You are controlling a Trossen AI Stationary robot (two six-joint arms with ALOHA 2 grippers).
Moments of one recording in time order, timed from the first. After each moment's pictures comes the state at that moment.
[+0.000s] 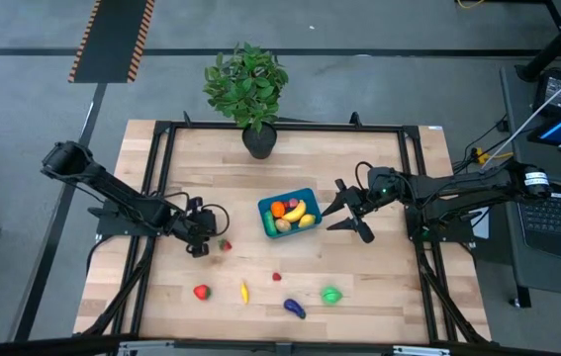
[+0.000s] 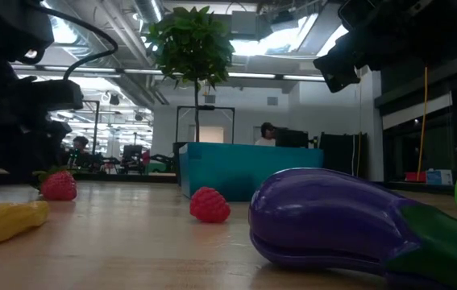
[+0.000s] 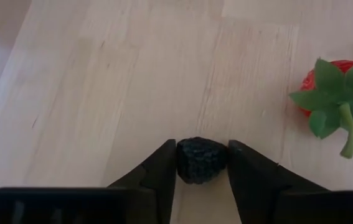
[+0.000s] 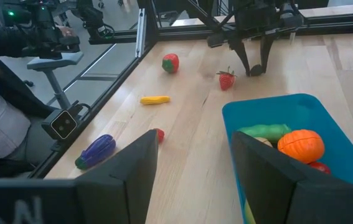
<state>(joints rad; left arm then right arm) -0.40 1.17 0.31 -0.27 -0.40 -0.54 -0.06 1.07 0.48 0.25 -0.44 0.04</state>
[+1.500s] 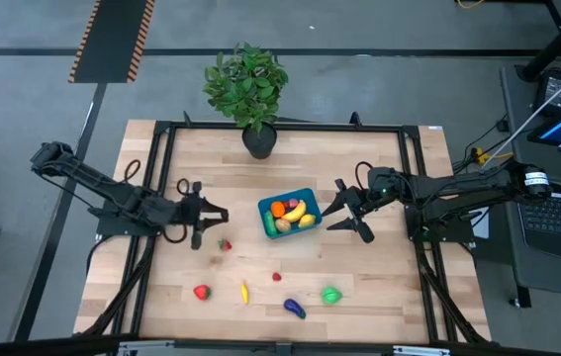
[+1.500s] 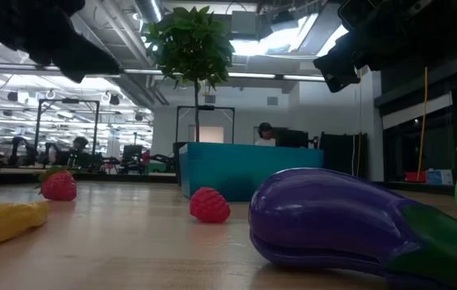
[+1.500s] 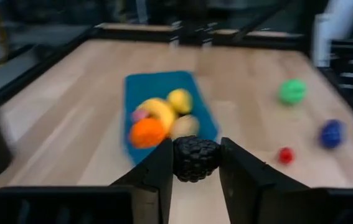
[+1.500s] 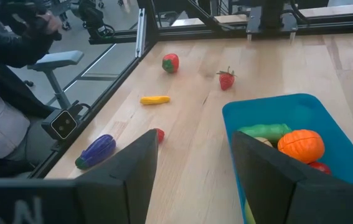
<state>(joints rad) -0.40 0.69 0.31 0.04 -0.50 -0.20 -0.06 1.07 0.48 0.25 -0.44 0.04</state>
